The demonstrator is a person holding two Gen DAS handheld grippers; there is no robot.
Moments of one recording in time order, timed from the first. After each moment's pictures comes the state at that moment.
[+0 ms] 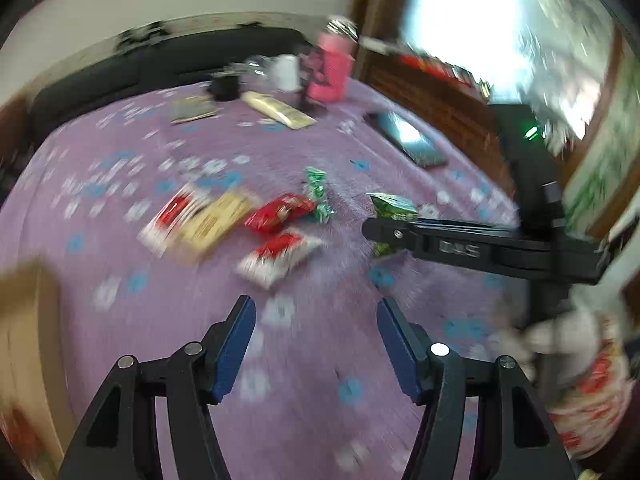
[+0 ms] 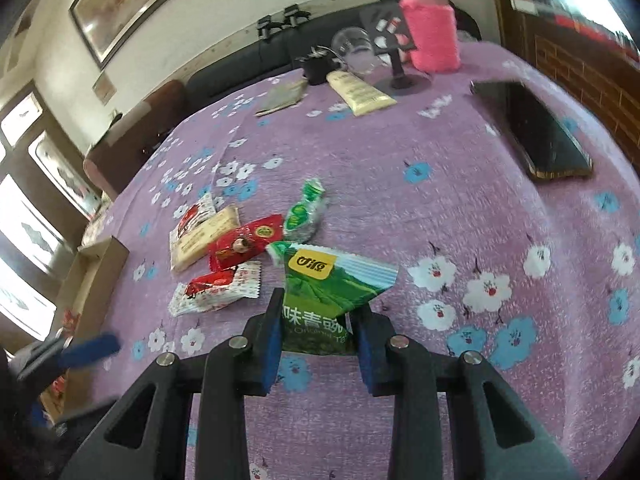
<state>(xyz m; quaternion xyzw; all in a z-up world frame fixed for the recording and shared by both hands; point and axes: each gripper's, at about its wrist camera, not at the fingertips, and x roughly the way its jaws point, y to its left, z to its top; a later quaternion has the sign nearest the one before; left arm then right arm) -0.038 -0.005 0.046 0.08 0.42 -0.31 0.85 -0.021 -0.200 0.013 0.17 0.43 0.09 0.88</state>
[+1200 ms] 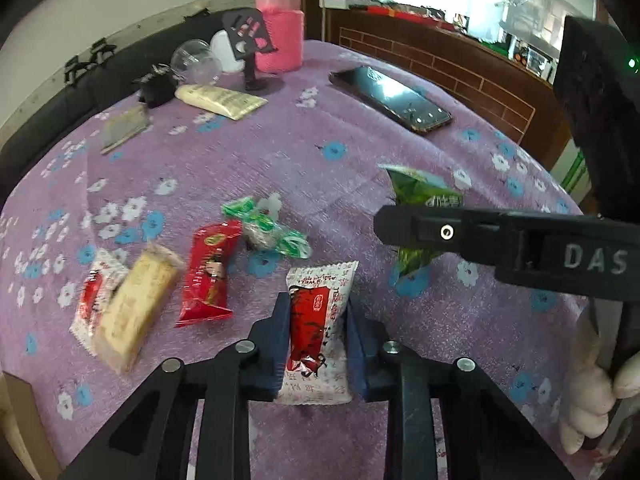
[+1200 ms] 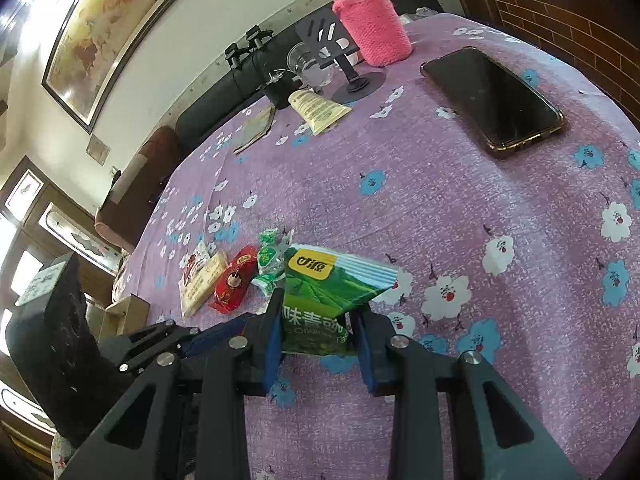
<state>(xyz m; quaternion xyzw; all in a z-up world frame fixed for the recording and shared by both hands) 0.008 -0.080 0.021 0.17 0.43 -0.32 0.83 -0.024 -0.236 0.016 0.27 0.41 0.08 0.87</state>
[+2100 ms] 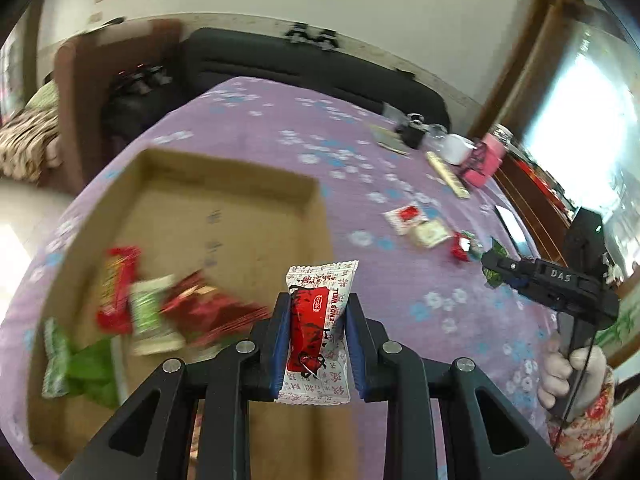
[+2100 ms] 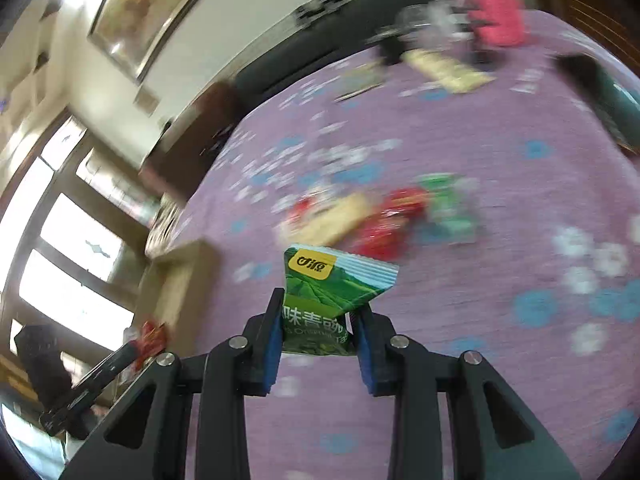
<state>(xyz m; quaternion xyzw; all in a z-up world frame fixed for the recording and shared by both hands) -0.094 0.235 0.064 -0.12 0.40 -0.11 0.90 -0.020 -0.089 0.048 0.20 0.43 0.21 0.85</state>
